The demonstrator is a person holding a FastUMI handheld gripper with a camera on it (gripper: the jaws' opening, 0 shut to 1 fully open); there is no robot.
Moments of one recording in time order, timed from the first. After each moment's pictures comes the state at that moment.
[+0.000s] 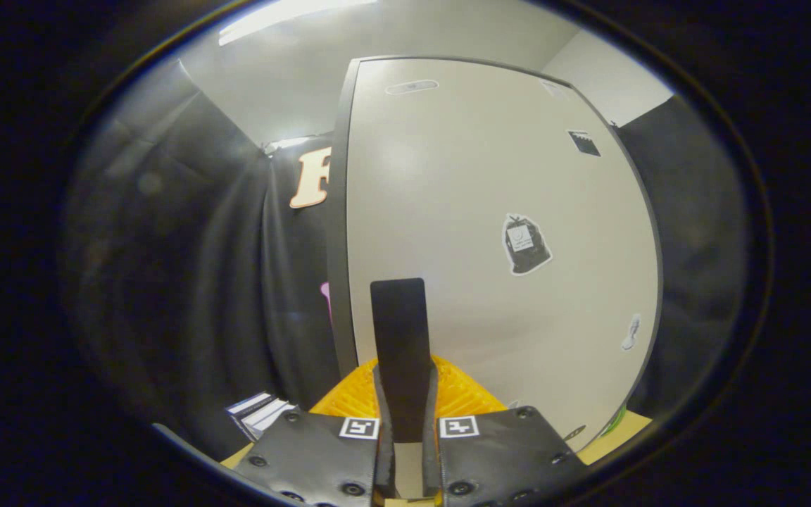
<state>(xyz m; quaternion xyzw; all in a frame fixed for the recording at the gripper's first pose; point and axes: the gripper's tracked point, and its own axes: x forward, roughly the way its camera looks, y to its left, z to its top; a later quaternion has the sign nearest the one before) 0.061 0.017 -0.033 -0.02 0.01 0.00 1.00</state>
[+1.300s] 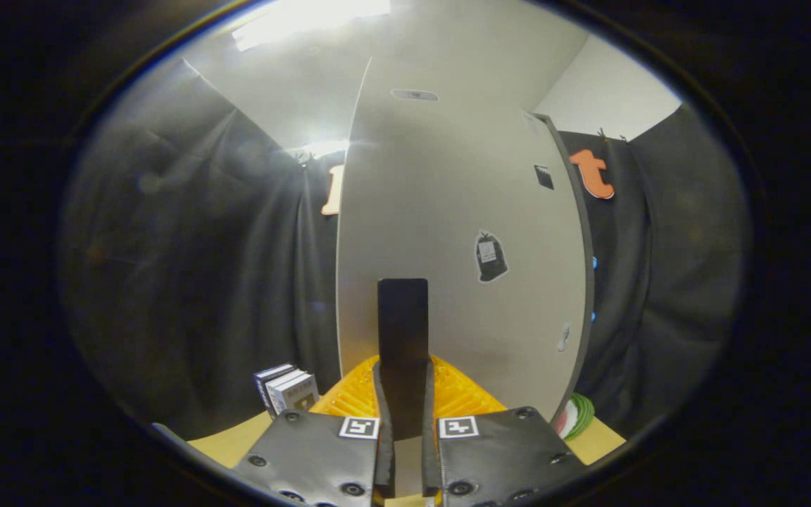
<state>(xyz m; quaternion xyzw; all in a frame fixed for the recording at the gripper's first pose) -0.097 -0.050 0.008 -0.04 0.02 0.06 1.00</state>
